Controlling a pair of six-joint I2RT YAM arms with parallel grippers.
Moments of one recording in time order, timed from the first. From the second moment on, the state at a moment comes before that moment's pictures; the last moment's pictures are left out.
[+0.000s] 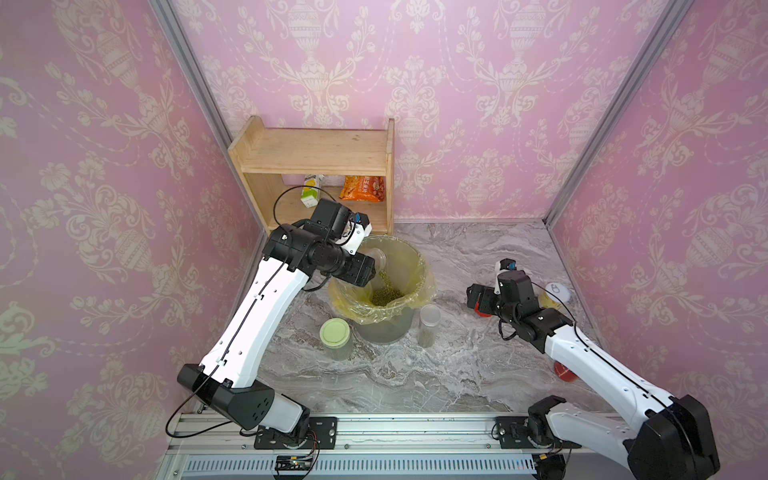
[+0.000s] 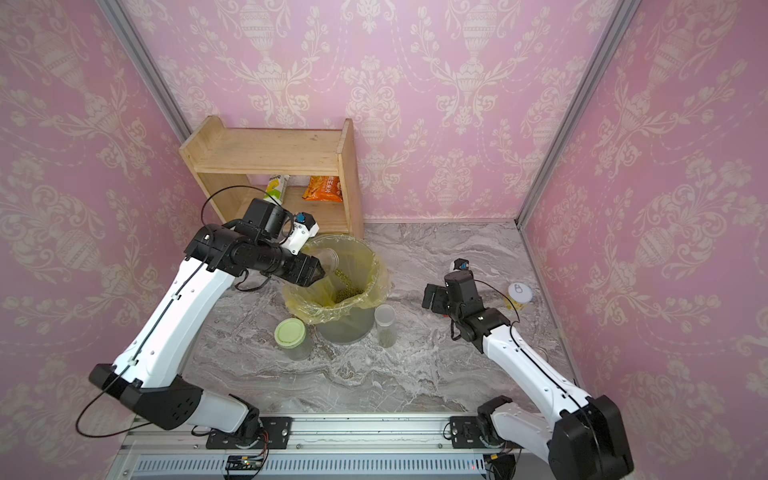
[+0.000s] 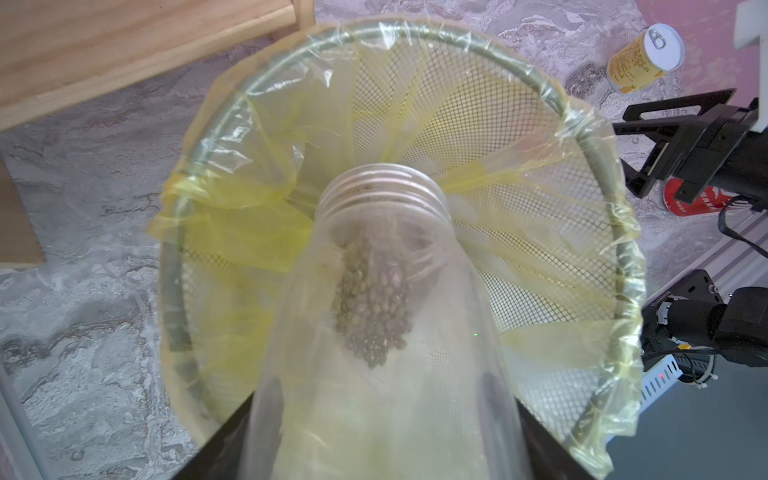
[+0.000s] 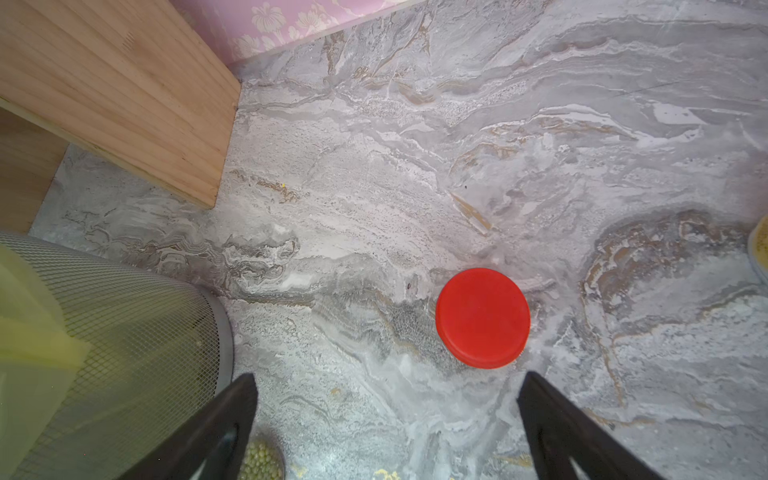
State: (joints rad) left arm -0.42 1.48 1.87 -1.38 0.14 -0.02; right arm 0.36 1.10 0.73 -0.33 0.15 0.49
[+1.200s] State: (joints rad) left arm -0.45 1.53 1.92 -1.41 0.12 -0.02; right arm 0.36 1.04 0.75 -0.36 0.08 0.50
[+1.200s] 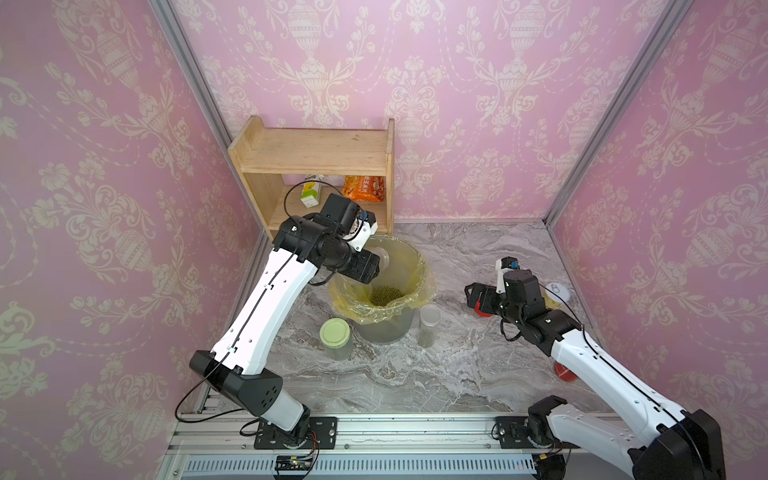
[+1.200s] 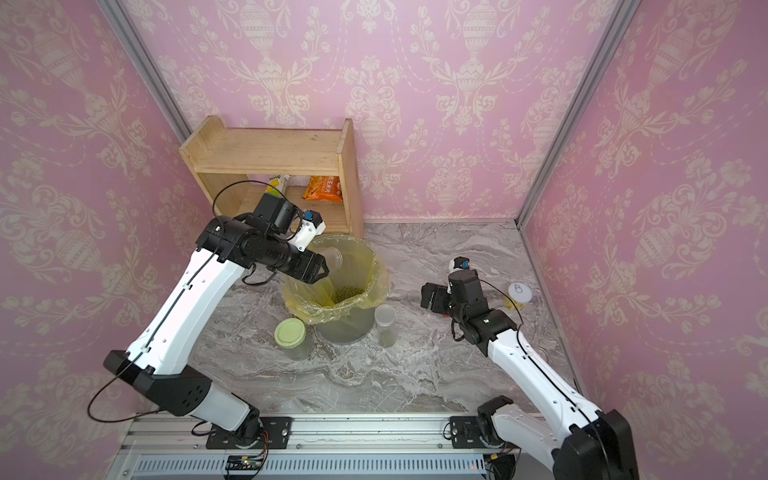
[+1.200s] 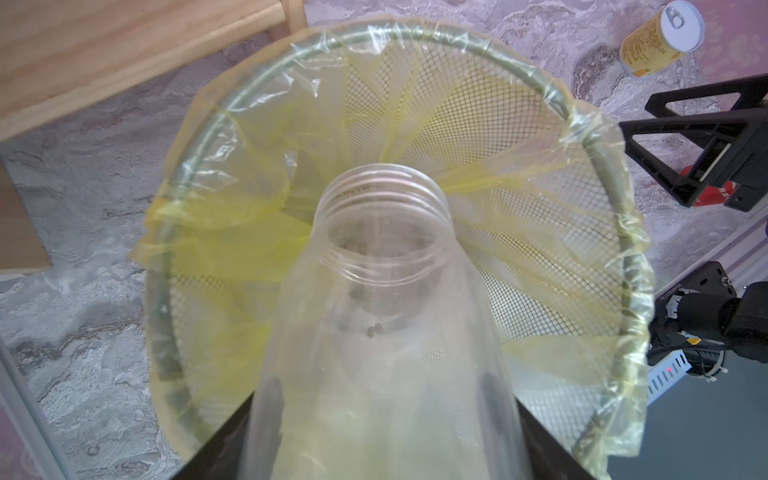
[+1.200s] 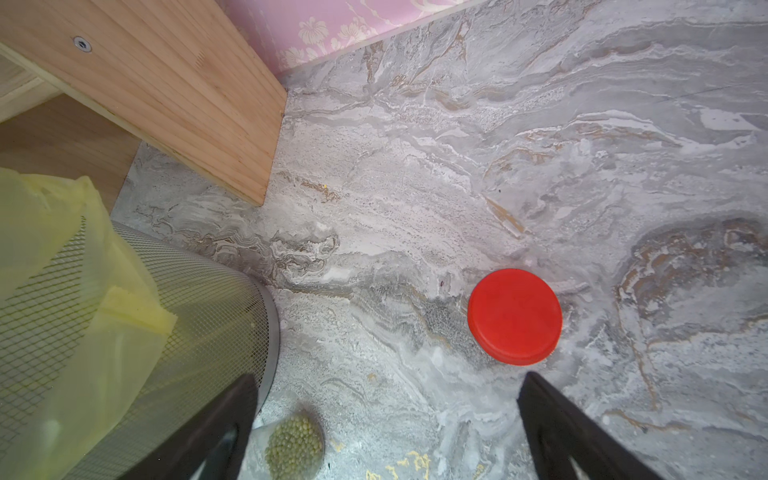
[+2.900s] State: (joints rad) left arm -0.47 1.45 1.81 -1.33 0.09 -0.09; right arm 0.36 1.01 0.79 -0.42 0.06 0.50
